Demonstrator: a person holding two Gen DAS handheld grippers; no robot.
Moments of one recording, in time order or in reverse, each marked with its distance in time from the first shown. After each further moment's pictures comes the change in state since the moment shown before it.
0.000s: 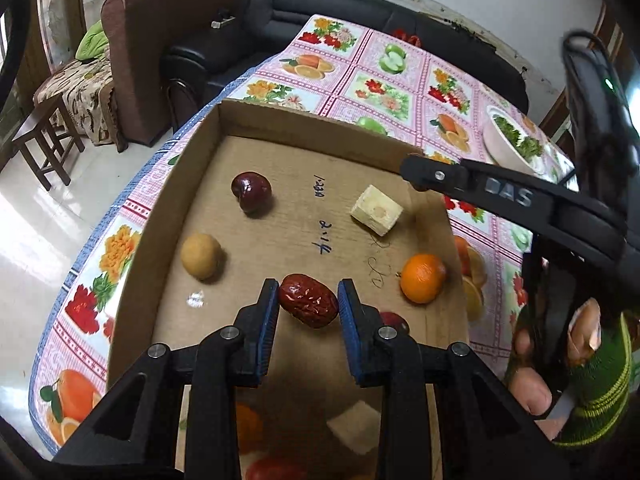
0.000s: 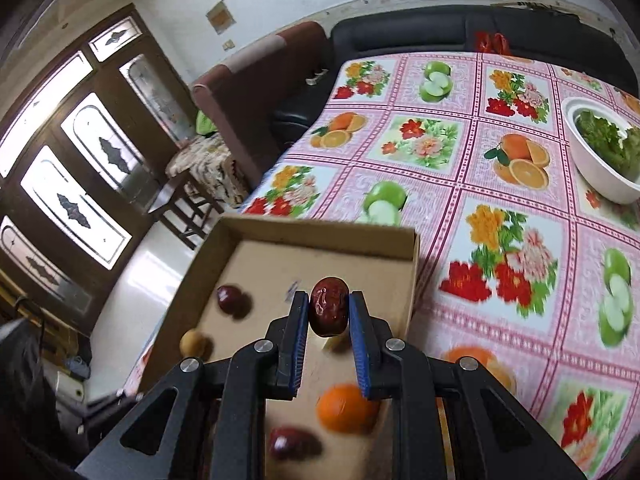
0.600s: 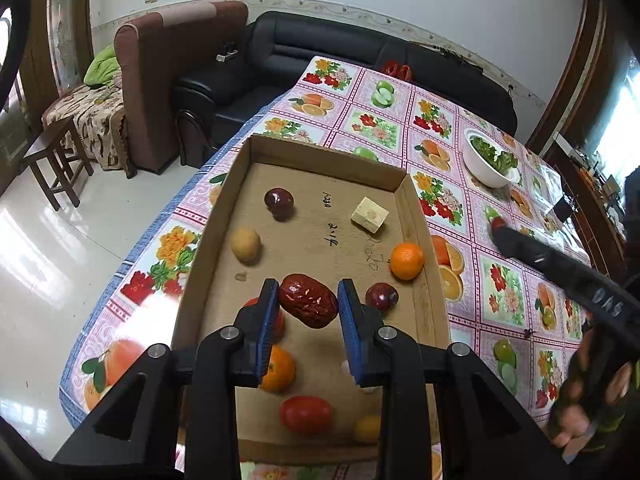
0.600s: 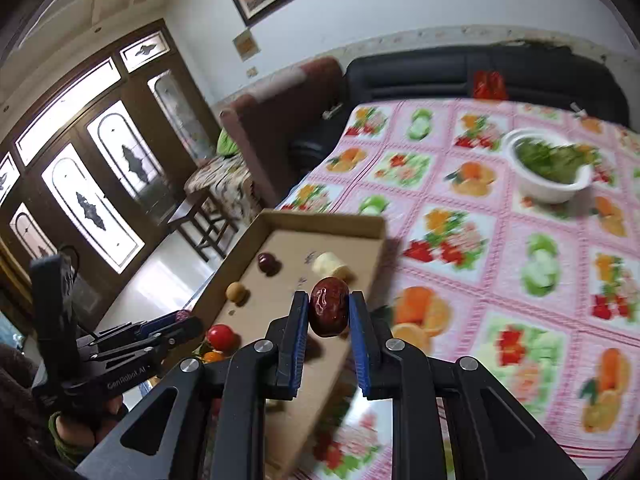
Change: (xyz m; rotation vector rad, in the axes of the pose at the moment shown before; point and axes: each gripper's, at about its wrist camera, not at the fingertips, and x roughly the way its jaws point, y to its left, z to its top) left arm -0.064 0.015 -0.024 0.025 -0.122 -0.007; right arm -0.120 0.002 -0.057 -0.070 -0.113 0.051
